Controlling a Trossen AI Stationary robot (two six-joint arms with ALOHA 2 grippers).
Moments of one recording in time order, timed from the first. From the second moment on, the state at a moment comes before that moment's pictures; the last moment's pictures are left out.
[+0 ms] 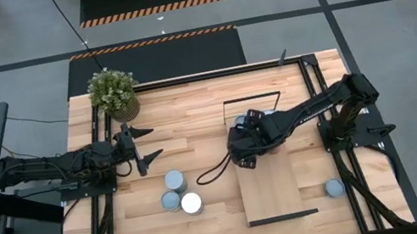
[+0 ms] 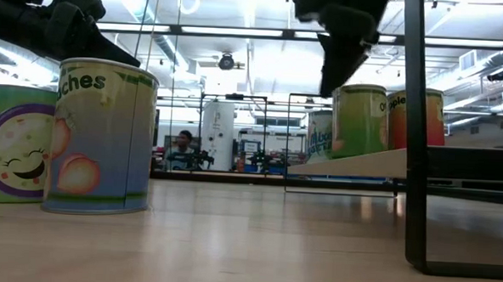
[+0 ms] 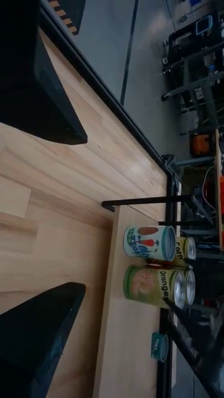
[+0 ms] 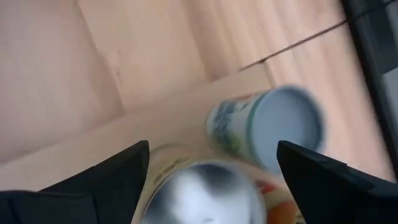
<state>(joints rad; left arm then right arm) -0.04 0.43 0.20 0.01 -0.38 -0.03 0.21 1.73 1.46 -1.09 0.49 0.52</state>
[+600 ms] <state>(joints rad) -0.04 0.43 0.21 0.11 -0.19 0.02 0.27 1.78 1.40 -0.32 0.37 0.11</state>
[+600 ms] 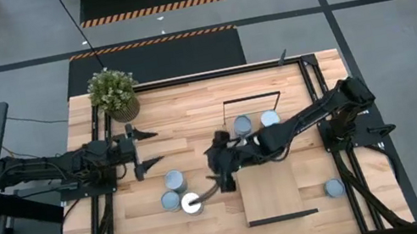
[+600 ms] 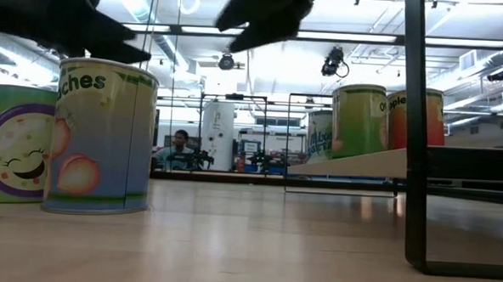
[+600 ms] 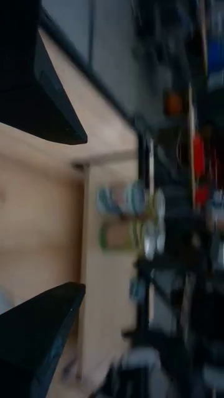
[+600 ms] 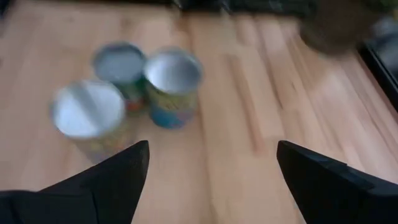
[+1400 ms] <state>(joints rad) -0.21 0.97 0.84 -0.94 -0.19 -0.45 0.26 1.78 1.21 -0.11 0.37 -0.04</state>
